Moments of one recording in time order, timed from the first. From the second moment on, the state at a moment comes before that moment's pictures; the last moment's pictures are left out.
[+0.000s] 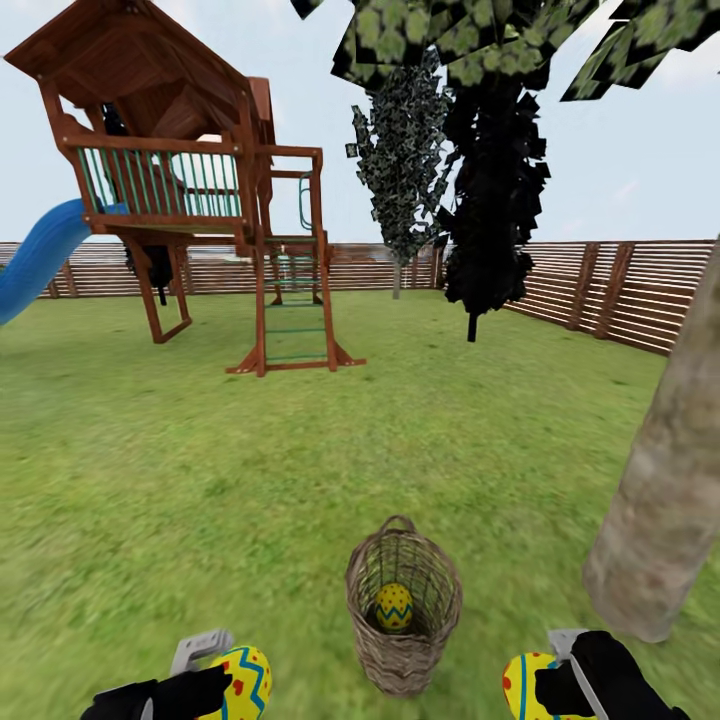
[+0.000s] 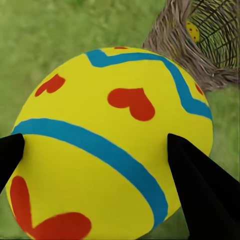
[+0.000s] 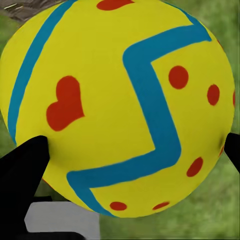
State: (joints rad) left arm -0.11 -0.05 0.32 -1.18 -0.12 0.72 -0.39; right arm -0.26 -0.19 -0.03 -0.98 0.06 0.95 0.14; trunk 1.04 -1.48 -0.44
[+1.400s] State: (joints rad) left arm -0.11 -0.06 0.31 -1.18 -0.12 0.71 -0.38; right arm -0.26 -0.19 -0.03 -0.98 0.06 0.95 0.14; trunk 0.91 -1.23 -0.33
